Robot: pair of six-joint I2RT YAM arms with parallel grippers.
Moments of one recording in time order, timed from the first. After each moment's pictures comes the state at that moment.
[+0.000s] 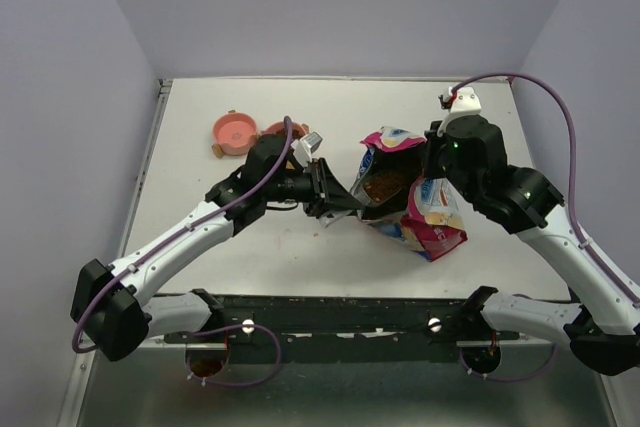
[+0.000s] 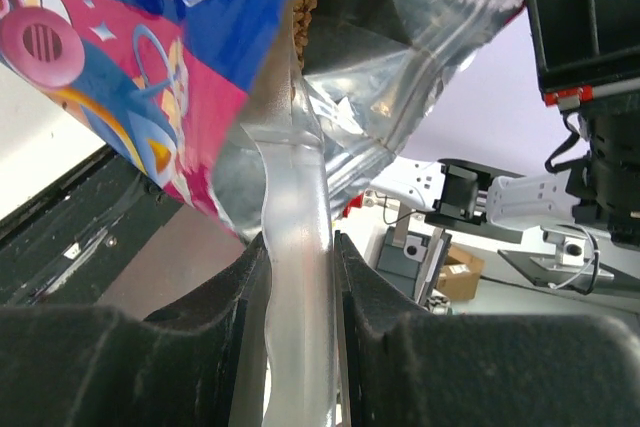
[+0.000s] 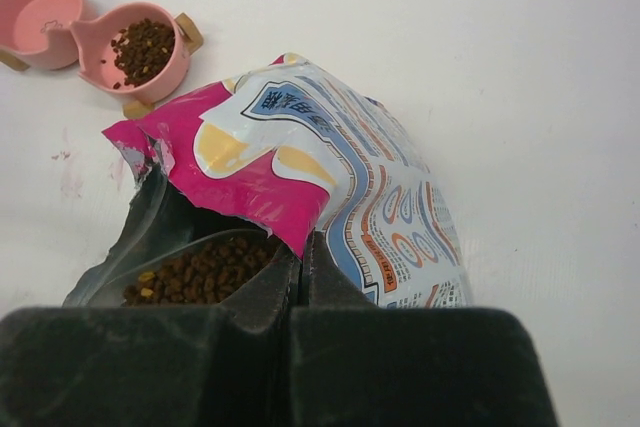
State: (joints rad) left arm -0.69 1.21 0.95 -0.12 0.71 -1.29; right arm 0.72 1.06 1.35 -0.75 0.46 0.29
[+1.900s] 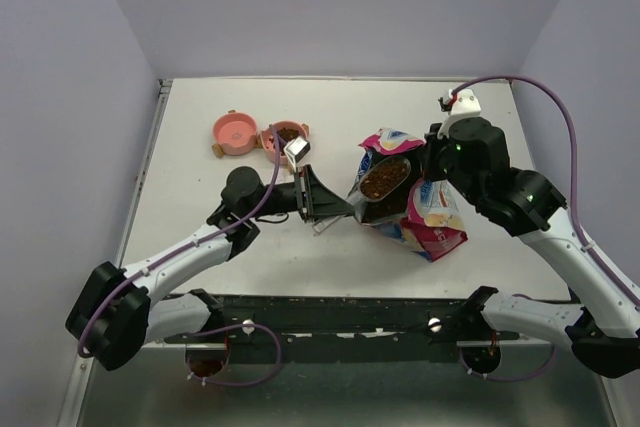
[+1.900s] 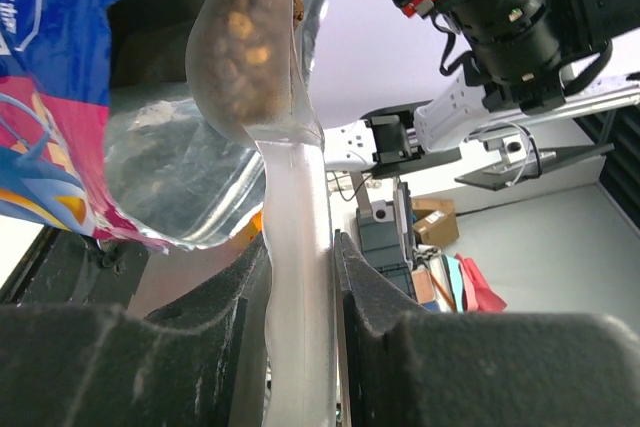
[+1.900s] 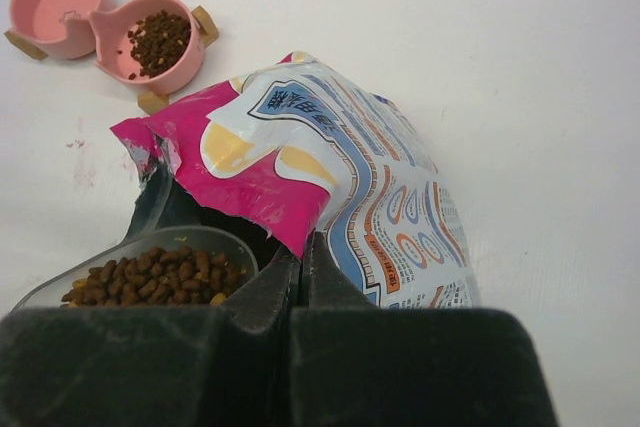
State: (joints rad) left arm -0.65 1.15 0.59 0.71 0.79 -1.44; right arm 0.72 1.04 1.34 -0.75 0.42 0.28
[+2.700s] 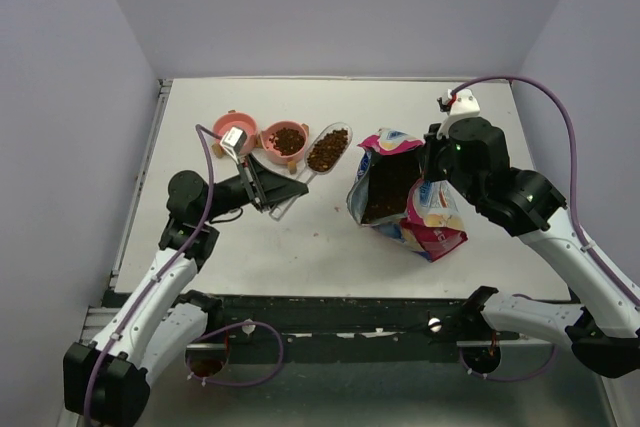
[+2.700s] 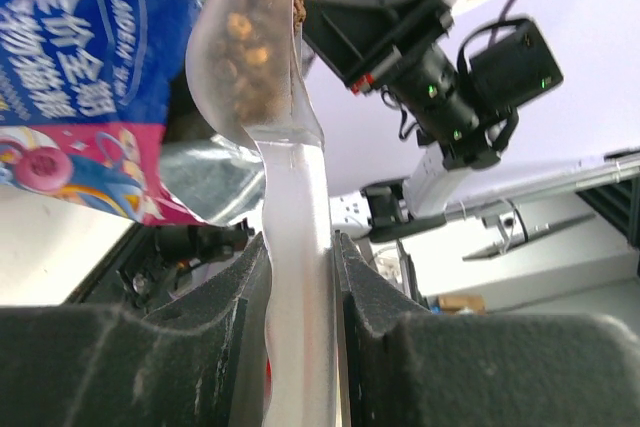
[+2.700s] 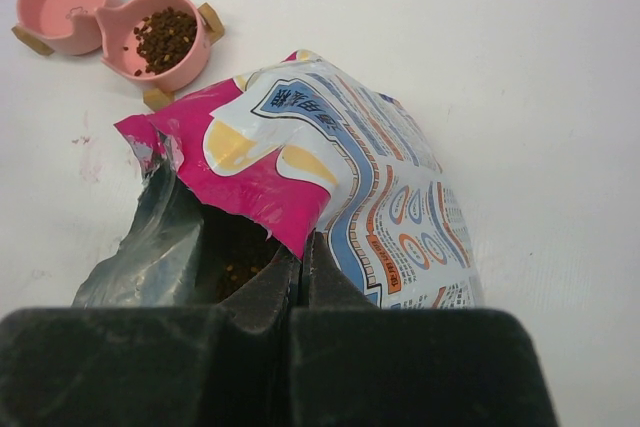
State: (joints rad) left arm -0.36 0.81 0.56 0.46 0.84 -1.44; right arm 0.72 1.05 1.34 -0.75 0.41 0.28
